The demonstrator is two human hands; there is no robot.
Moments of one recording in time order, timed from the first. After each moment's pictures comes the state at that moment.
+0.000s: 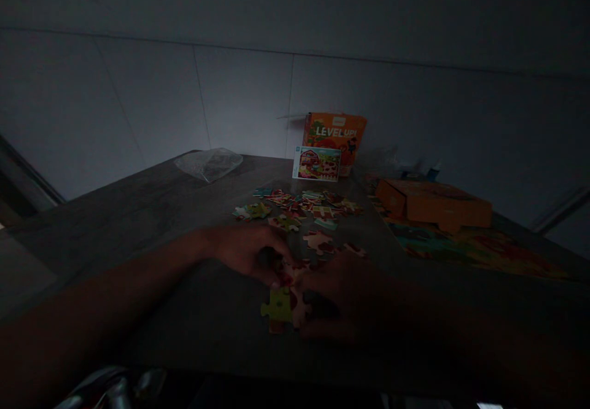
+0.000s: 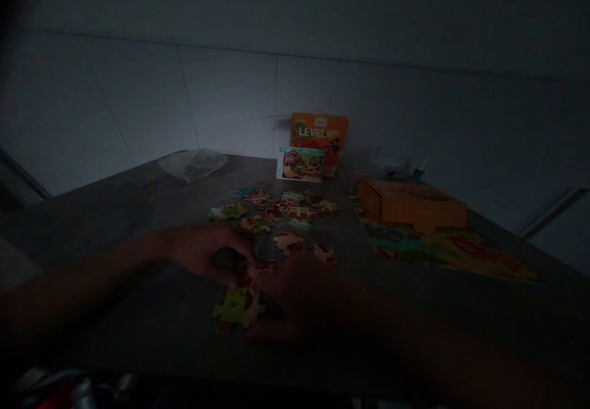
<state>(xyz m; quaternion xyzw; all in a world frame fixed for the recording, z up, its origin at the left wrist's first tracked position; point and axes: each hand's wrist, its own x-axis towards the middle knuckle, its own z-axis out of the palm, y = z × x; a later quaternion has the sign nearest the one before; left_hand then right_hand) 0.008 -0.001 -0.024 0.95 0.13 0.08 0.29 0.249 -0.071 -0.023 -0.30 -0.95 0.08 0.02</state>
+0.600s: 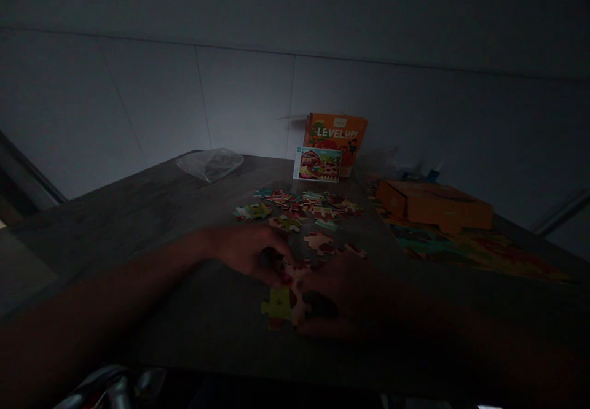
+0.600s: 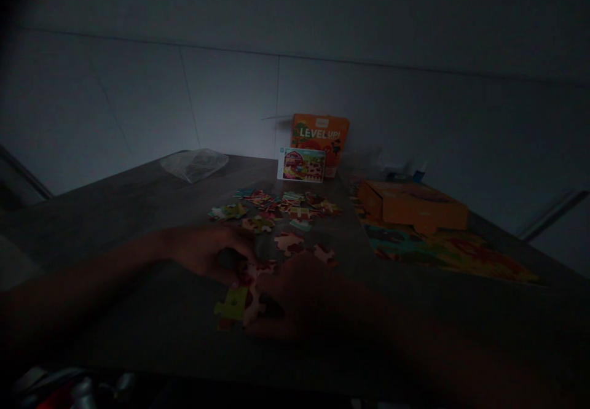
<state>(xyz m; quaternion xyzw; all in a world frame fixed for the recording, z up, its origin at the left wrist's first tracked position) 0.009 -0.001 -0.024 0.95 0.13 0.08 0.28 0.250 -0.066 -0.030 -0.28 -0.96 0.06 0.04</state>
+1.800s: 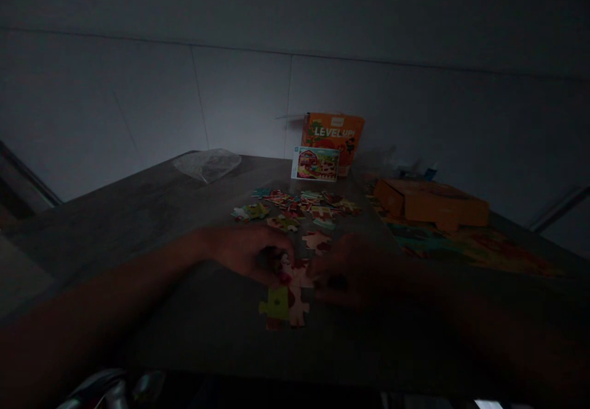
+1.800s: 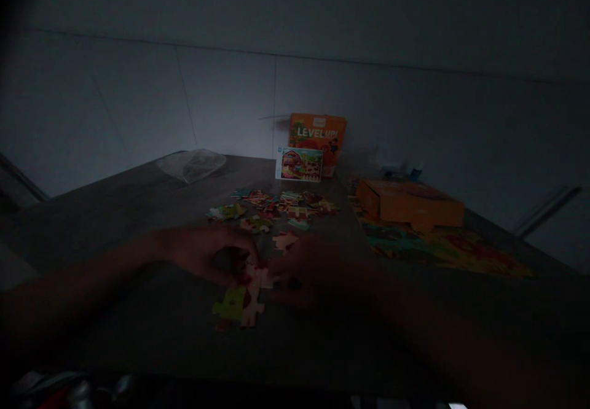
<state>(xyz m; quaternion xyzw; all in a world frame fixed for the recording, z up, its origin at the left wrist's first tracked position) 0.008 -0.003 -0.022 0.95 0.18 0.06 0.25 0.270 -0.039 -0.020 -0.22 -0.97 0.07 0.06</state>
